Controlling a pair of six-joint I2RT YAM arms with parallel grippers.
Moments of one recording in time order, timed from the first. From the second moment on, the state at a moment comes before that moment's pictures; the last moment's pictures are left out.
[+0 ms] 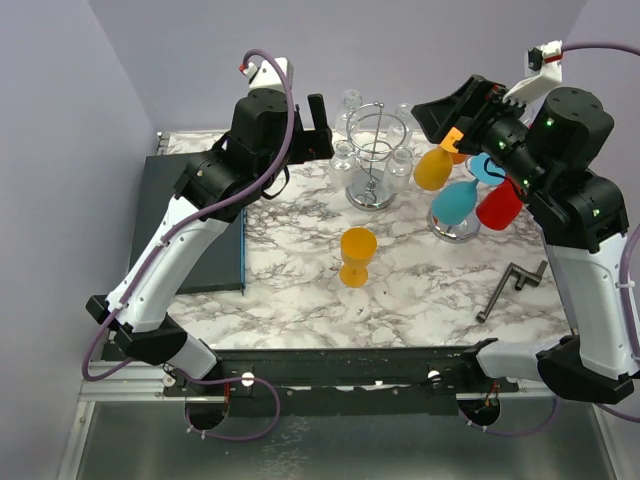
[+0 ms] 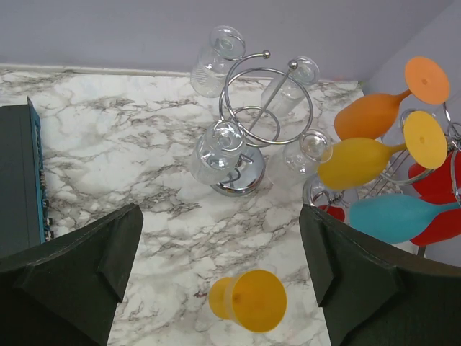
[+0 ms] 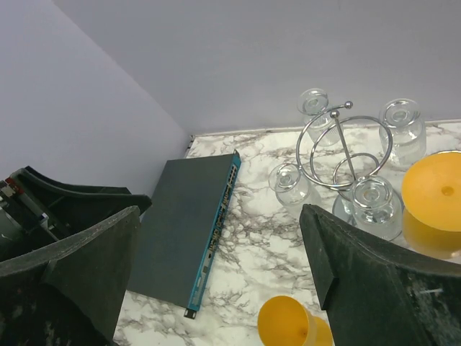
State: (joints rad) left arm -0.74 1.52 2.06 -0.86 -0.42 -0.46; right arm 0.47 1.28 1.97 -0.73 0.04 0.48
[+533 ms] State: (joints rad) left arm -0.73 1.41 1.83 -0.73 -0.33 -0.48; right arm 0.47 1.30 1.99 -0.82 0.07 0.50
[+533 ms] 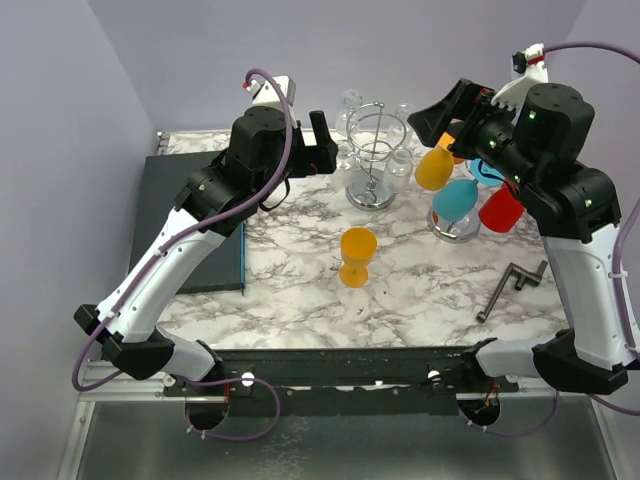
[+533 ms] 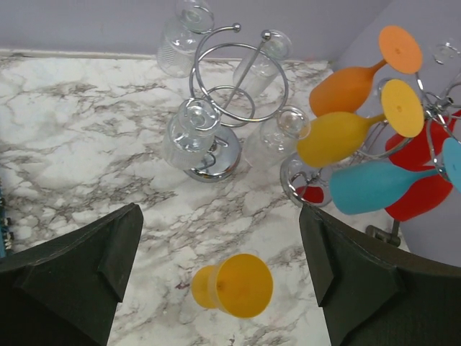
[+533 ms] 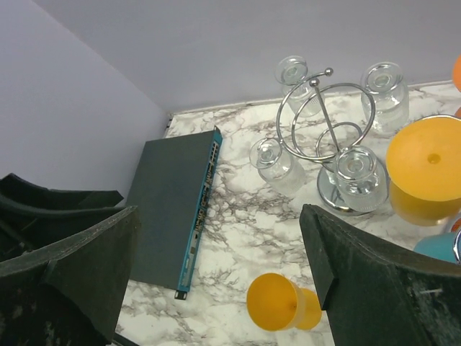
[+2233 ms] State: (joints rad) left arm -0.73 1.56 1.62 -0.29 0.20 -0.87; right arm 0.08 1.16 1.71 -1.01 0.10 0.67
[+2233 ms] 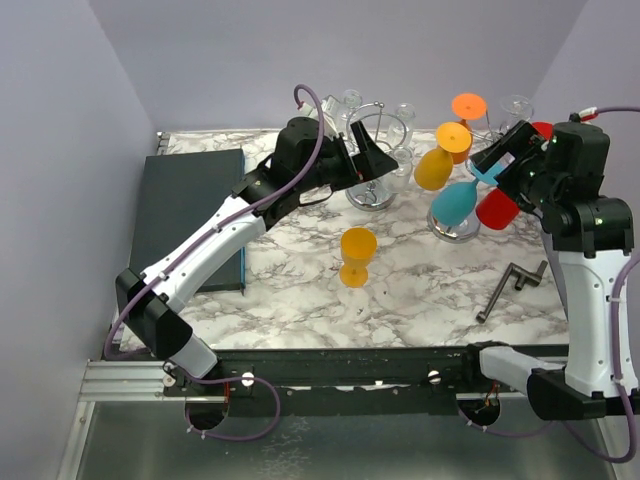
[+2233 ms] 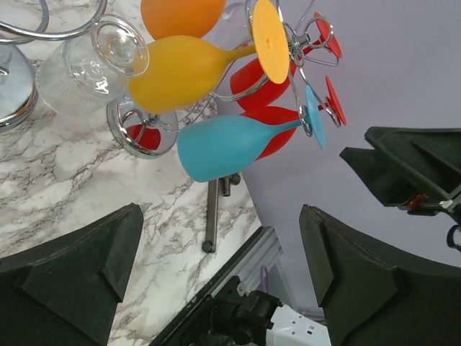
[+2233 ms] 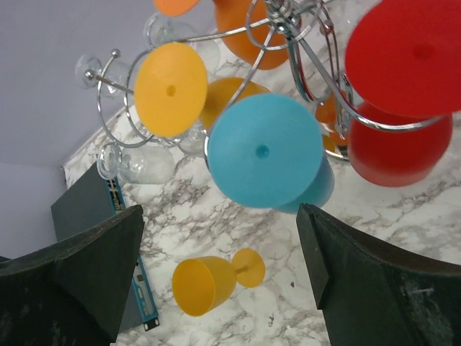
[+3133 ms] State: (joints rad) left arm -0.73 1.49 1.59 -0.29 0.19 -0.85; right arm -0.14 1.18 1.71 -0.96 -0.10 0.69
